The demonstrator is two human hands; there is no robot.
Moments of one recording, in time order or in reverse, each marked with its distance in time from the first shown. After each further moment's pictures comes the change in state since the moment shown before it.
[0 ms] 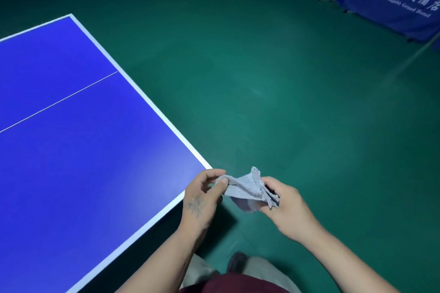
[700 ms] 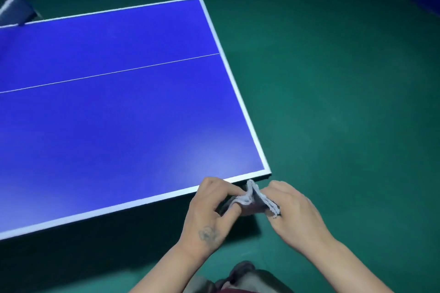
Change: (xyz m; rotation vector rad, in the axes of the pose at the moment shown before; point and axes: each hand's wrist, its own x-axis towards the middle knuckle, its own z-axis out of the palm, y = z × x) left_hand -0.104 -0.010 -0.080 0.564 0.379 0.523; right_hand 0.012 -0.071 0.064 -0.571 -0.302 -0.536
